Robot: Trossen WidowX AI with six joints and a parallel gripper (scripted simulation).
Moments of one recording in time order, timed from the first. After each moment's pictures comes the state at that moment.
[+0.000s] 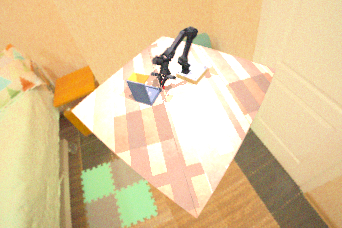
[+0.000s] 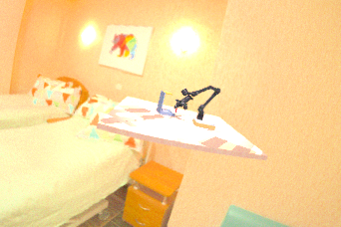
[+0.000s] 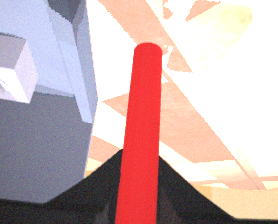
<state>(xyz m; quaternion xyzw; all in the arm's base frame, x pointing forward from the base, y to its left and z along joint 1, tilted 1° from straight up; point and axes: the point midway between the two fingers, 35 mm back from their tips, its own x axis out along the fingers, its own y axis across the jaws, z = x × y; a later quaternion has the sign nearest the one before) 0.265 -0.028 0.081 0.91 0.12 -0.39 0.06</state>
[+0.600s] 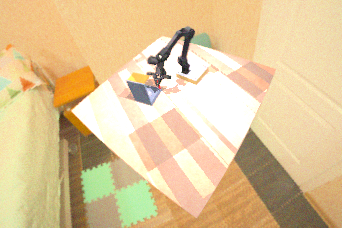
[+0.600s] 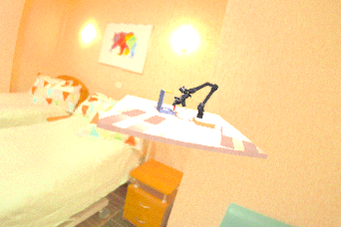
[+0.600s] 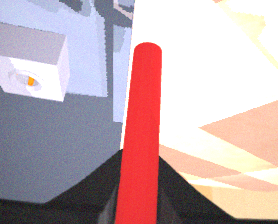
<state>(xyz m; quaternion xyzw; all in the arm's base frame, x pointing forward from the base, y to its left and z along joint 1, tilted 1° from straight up) 0.280 -0.058 0.084 0.91 0.12 -0.39 0.06</state>
